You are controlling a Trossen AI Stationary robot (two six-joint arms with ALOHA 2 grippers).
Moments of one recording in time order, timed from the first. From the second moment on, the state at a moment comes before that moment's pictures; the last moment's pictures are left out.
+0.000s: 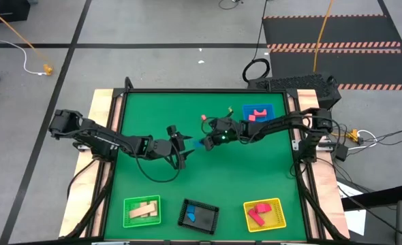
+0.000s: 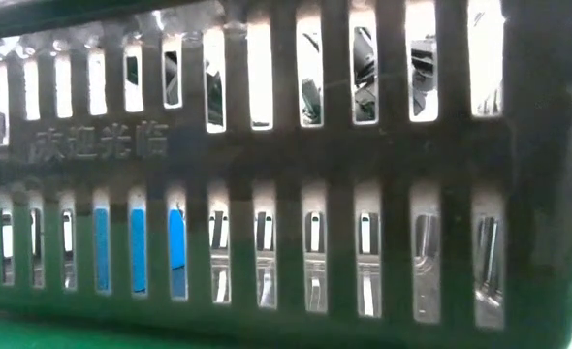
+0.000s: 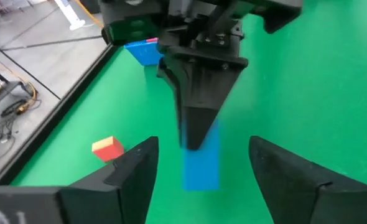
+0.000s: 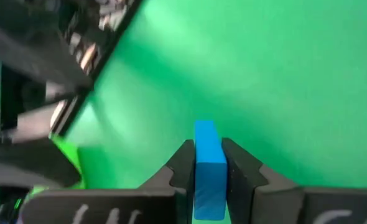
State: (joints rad) left arm -0.15 1.46 0.64 0.34 -0.47 0.05; right arm -0.15 1.77 0.87 0.34 -0.12 0.88
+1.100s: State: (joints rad) left arm -0.04 1.46 0.64 0.16 -0.61 -0.25; right arm 0.46 1.84 0.87 0.60 0.05 1.03
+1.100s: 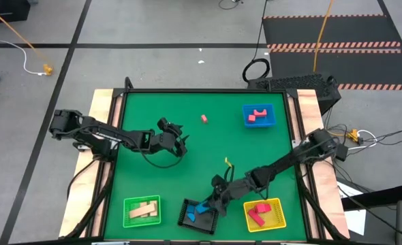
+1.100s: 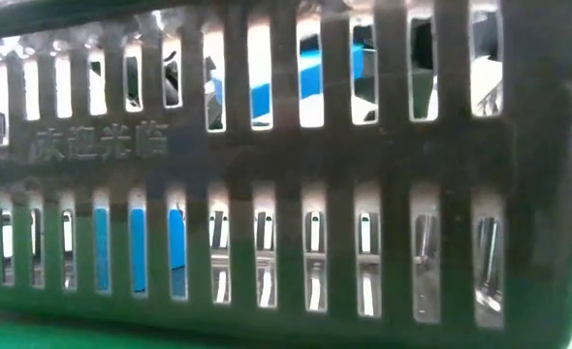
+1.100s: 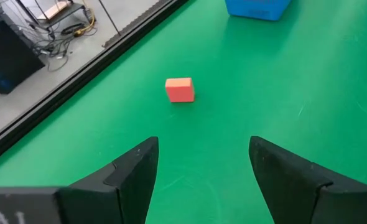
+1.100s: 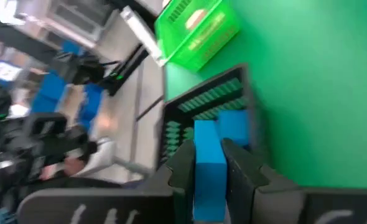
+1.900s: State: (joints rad) left arm -0.03 1.46 0.64 0.15 -0.61 -0.24; right arm 0.42 1.83 0.88 0.69 -0.01 0.83
